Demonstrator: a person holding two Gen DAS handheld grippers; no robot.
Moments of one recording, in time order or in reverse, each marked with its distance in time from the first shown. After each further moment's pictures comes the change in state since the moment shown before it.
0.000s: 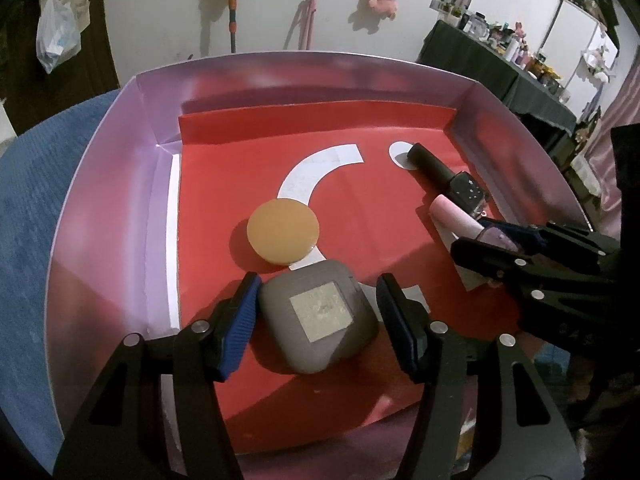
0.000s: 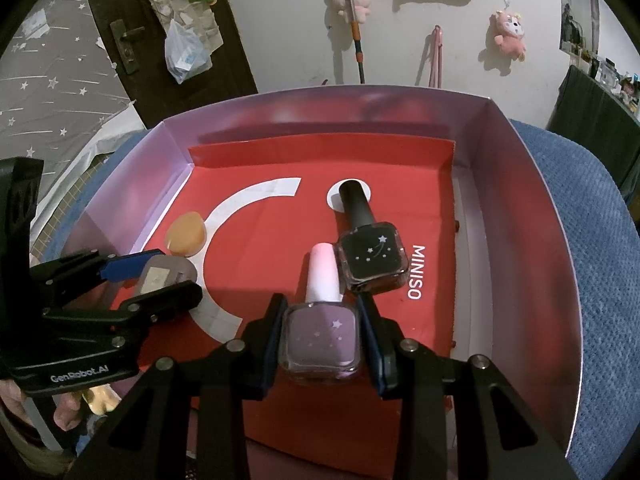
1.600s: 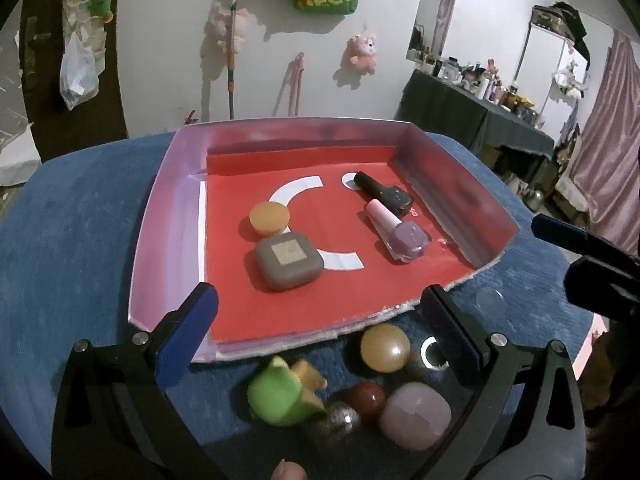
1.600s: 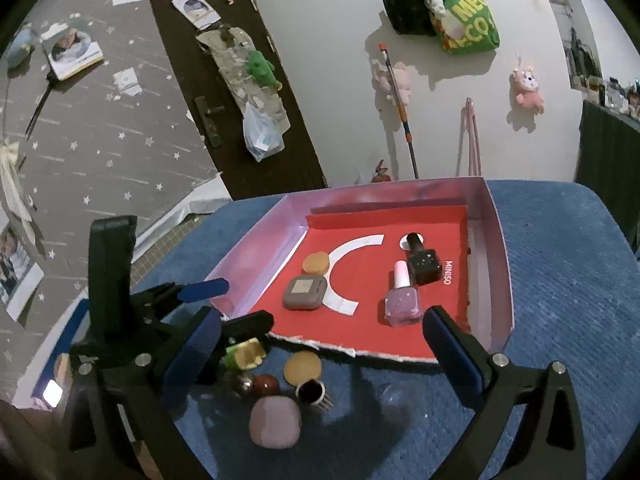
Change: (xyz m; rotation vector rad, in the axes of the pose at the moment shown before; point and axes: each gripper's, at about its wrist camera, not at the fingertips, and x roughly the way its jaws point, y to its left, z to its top) left arm -0.090 -0.026 -0.062 0.041 -0.236 -0.009; right arm -0.139 0.027 -0.065 -0.015 -0.318 0.230
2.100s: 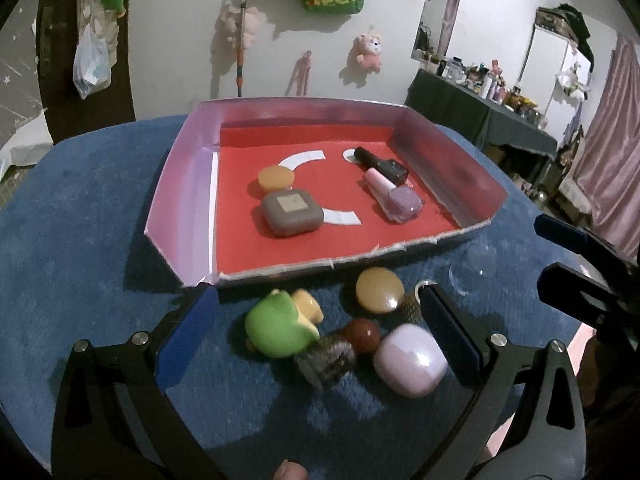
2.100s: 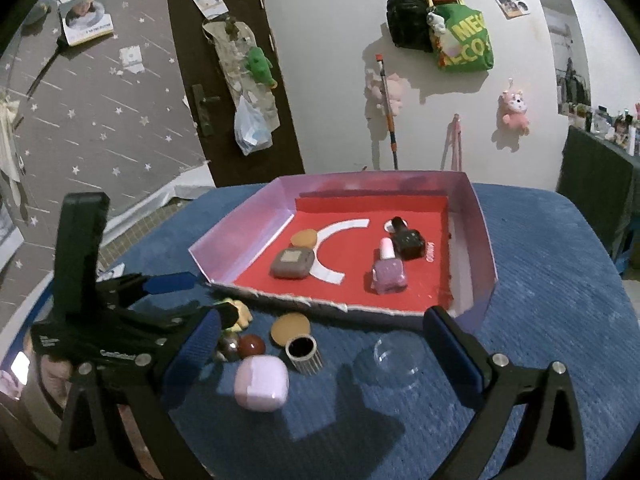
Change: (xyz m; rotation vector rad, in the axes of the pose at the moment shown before) left arm -0.021 -0.006 -0.042 -0.014 -0.001 0.027; right arm -0.012 0.017 -0.043 -0.072 -0.025 -0.106
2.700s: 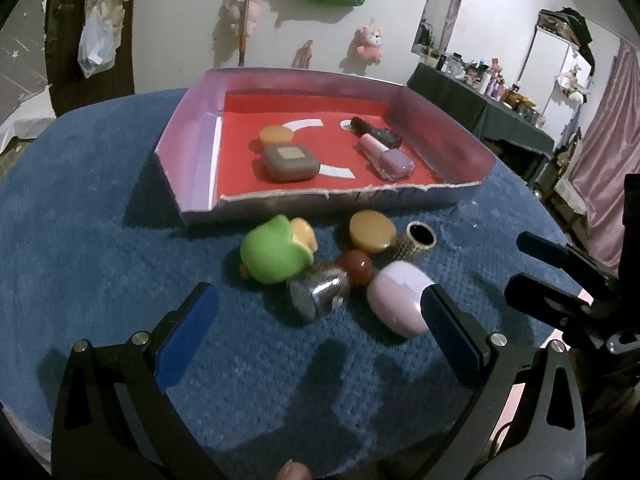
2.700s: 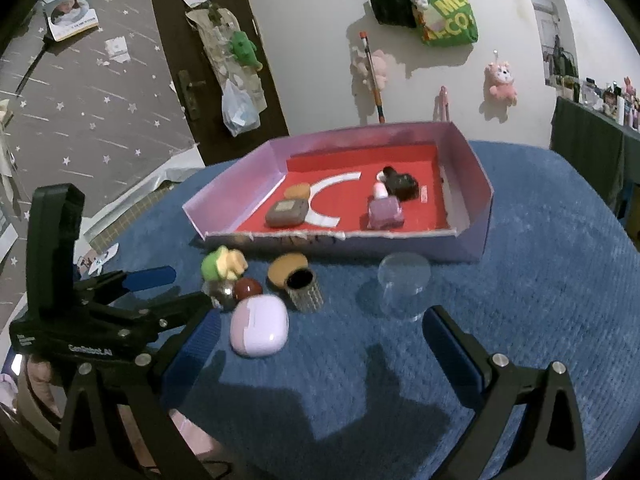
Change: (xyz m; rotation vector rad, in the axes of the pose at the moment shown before) left arm -0.013 0.002 -0.042 -0.041 0.024 -0.015; right arm 0.001 0.002 -0.047 0.058 0.071 -0.022
